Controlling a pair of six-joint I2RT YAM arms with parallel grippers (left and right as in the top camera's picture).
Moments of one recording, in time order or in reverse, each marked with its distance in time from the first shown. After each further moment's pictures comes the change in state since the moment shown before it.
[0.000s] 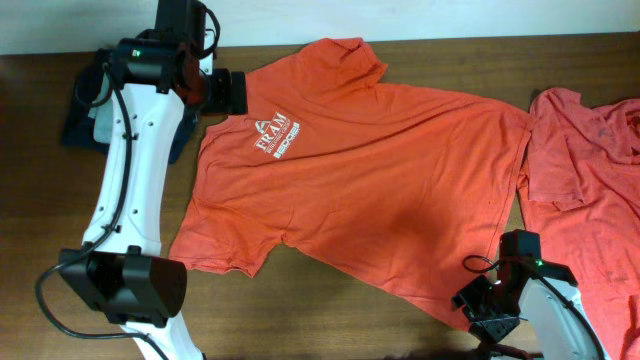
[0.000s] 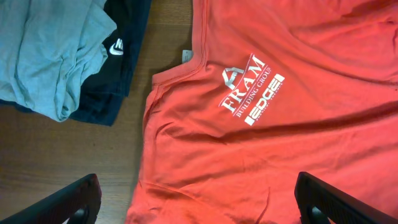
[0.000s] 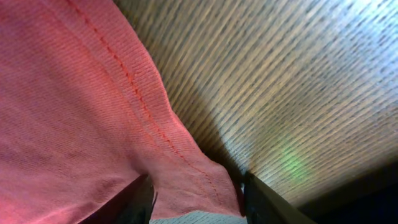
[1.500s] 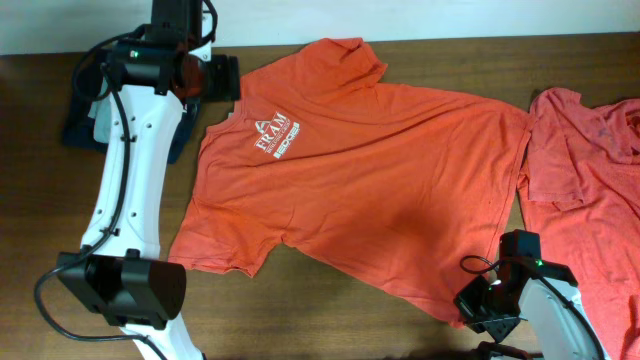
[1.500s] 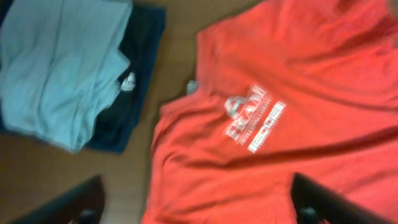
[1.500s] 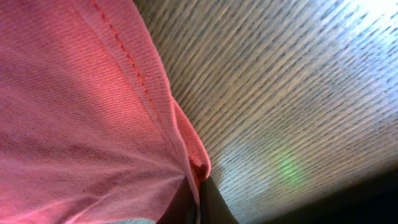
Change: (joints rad) left arm 0.000 -0.011 0.000 0.081 -0.043 0.036; right arm 0.000 0.000 0.000 -0.003 0.002 -0.063
